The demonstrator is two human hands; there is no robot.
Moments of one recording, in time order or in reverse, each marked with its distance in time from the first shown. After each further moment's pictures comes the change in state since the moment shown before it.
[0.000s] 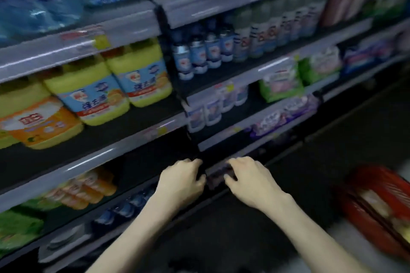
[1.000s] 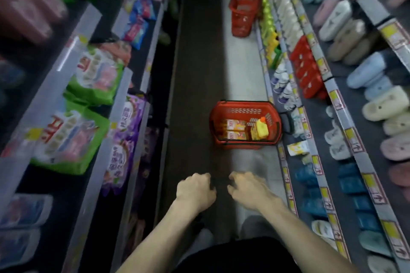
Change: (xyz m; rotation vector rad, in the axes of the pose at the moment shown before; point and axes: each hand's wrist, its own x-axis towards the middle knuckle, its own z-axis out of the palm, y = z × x) left_hand 0.226 0.399 0.140 0.370 -0.591 0.814; right_hand -0.087 0.341 0.012 0.410 -0.014 1.130
